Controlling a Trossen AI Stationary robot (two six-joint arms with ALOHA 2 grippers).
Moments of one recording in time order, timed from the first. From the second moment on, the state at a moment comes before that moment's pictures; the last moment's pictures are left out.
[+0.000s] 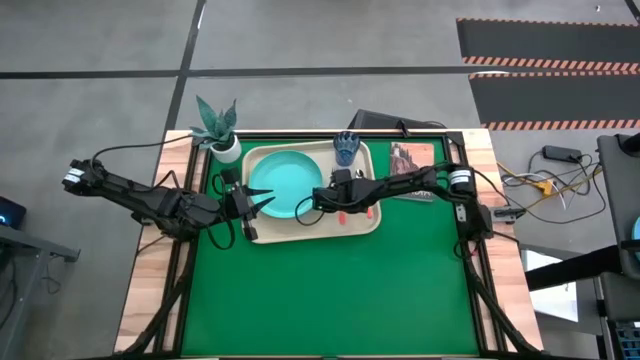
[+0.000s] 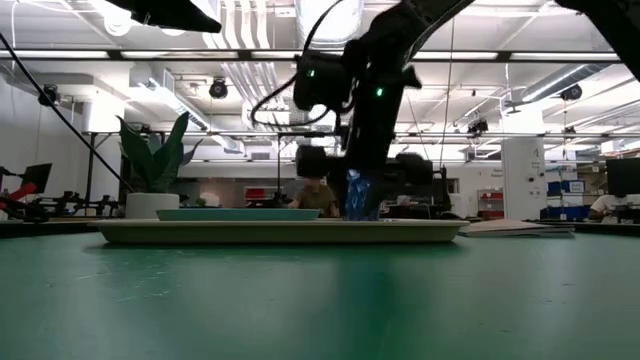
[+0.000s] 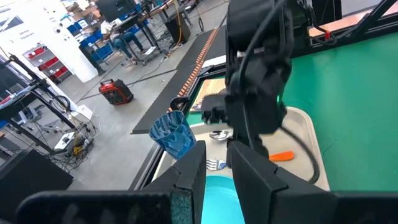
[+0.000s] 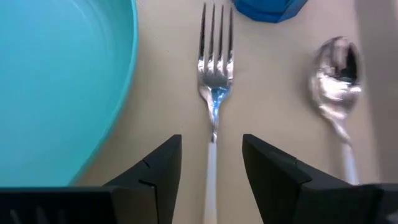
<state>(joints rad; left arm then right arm) -0.30 0.85 0.70 -0.14 -0.74 0.22 -0.09 2.09 1.47 -0.67 0.55 1.24</state>
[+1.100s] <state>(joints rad) -0.41 0.69 0.61 -0.36 -0.44 0.00 0.30 1.10 0.63 -0.38 0.83 0.50</state>
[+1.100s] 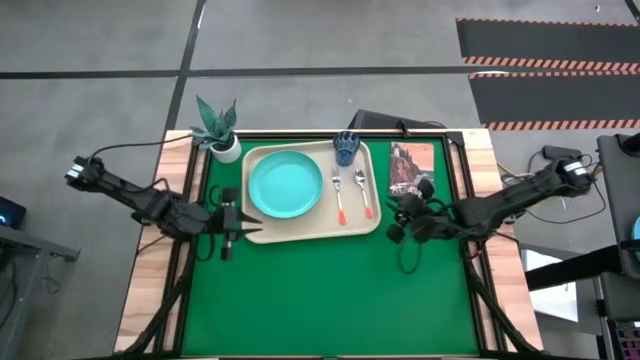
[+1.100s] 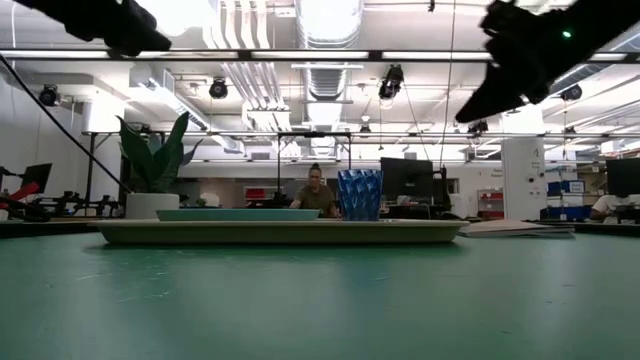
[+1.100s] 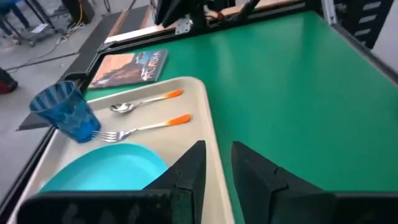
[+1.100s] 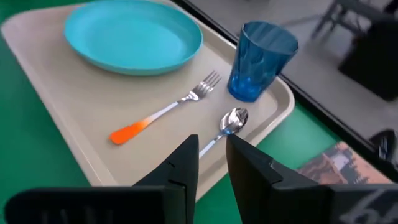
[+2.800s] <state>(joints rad) -0.43 0.06 0.01 0.06 -0.53 0.36 0.31 0.03 0.01 0.06 0.29 -0.19</state>
